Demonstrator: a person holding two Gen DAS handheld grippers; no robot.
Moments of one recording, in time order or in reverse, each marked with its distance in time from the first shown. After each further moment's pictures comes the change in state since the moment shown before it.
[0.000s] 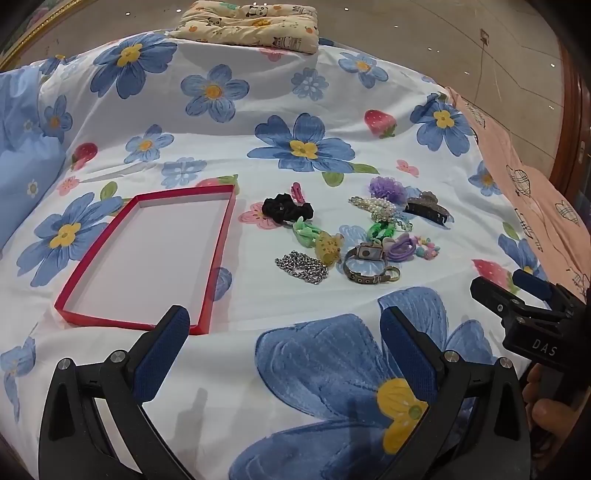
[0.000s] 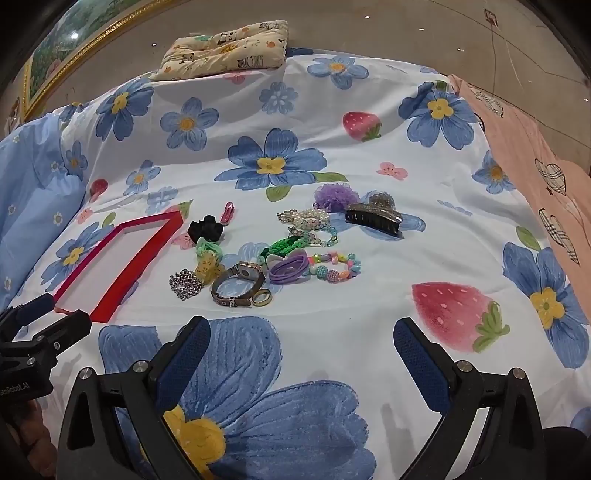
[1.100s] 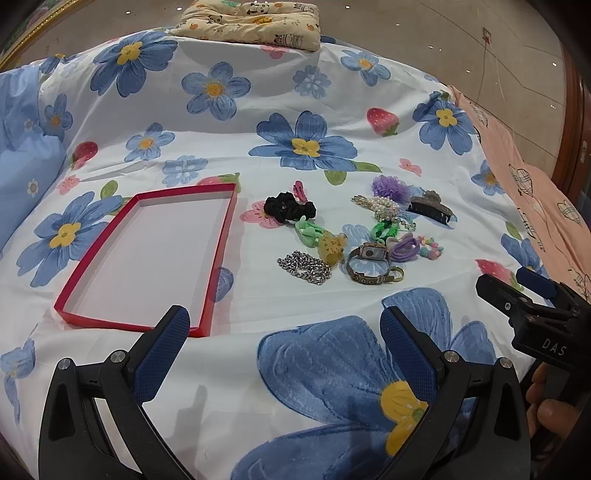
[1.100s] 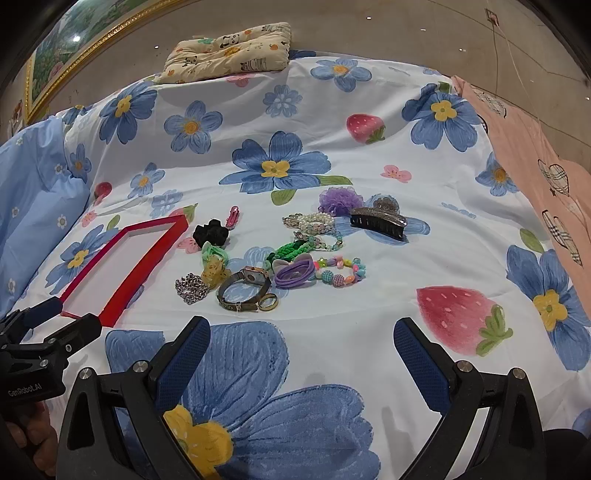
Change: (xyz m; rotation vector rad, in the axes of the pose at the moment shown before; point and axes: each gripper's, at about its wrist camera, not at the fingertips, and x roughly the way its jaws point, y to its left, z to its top) left arm 0.002 0.004 0.000 -0.004 0.005 0.002; right arm -0.002 0.005 0.004 0.004 -0.002 0.013
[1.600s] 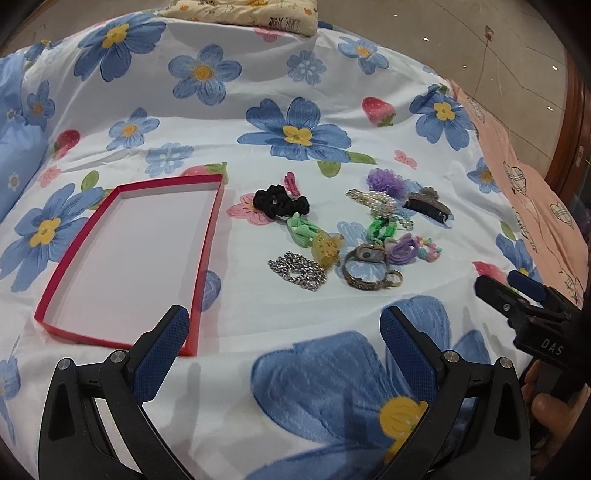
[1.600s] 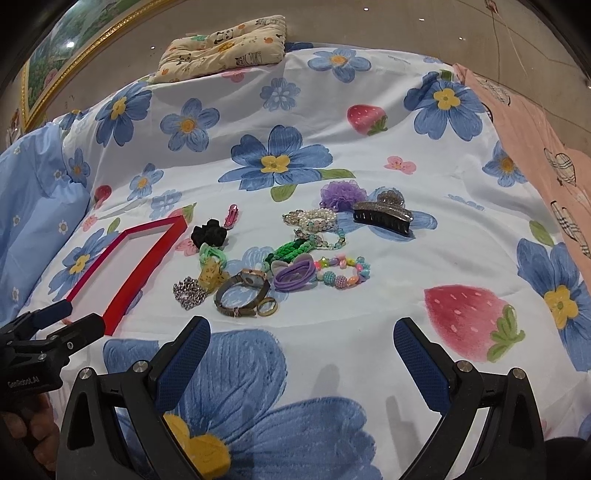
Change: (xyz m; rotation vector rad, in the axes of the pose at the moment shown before) left arm 0.030 0.005 0.023 -0.021 0.079 -0.058; right arm 0.020 -0.012 0.009 -0.001 0.075 0.001
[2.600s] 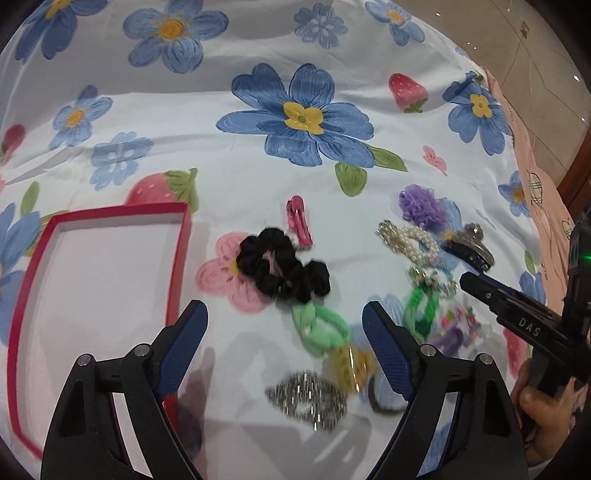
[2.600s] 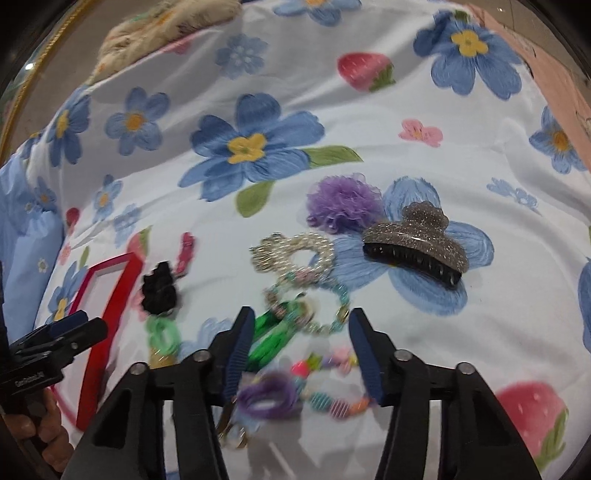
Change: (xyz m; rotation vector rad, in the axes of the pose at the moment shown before) left arm 0.137 0.016 0.115 -0.030 0.187 -0.061; right arm 0.141 -0.038 0.092 0.115 0.185 0.051
